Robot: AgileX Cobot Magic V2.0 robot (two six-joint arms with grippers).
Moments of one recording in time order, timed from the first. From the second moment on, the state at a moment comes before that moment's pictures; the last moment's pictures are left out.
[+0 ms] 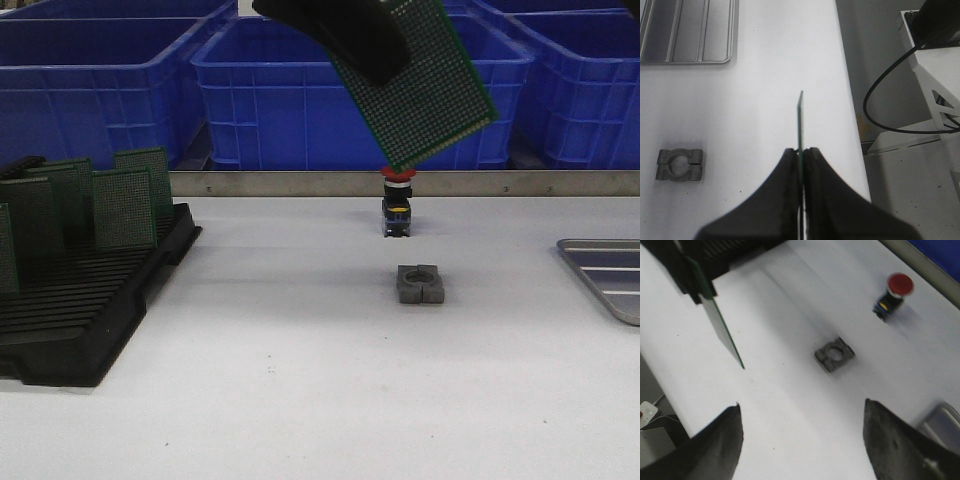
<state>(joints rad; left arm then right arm) -0.56 1.79 -1.62 -0.80 1.22 1.27 0.01 1.09 -0.97 0.71 0.96 -1.13</state>
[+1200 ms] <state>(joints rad) -0.56 1.79 -1.62 -0.80 1.22 1.27 0.15 1.42 -0.98 1.04 1.04 -1.49</state>
